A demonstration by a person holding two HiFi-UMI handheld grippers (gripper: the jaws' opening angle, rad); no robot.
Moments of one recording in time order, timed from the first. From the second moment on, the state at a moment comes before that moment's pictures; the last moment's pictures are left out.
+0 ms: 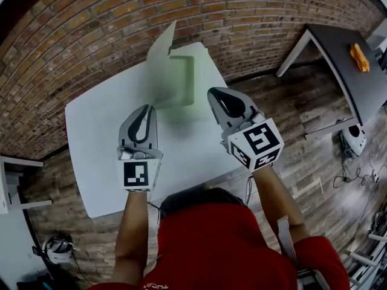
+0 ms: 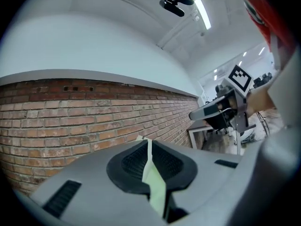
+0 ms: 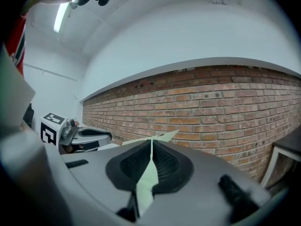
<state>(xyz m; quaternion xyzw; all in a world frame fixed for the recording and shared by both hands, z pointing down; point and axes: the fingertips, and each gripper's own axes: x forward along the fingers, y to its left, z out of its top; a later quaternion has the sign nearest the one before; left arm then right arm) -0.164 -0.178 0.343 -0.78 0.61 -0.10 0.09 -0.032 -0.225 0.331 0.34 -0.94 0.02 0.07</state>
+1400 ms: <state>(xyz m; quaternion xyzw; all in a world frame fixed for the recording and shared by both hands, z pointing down) -0.167 -0.237 0.413 -0.80 0.56 -0.22 0.07 -0.035 -0.265 0.522 0.33 -0.88 0.27 0.19</state>
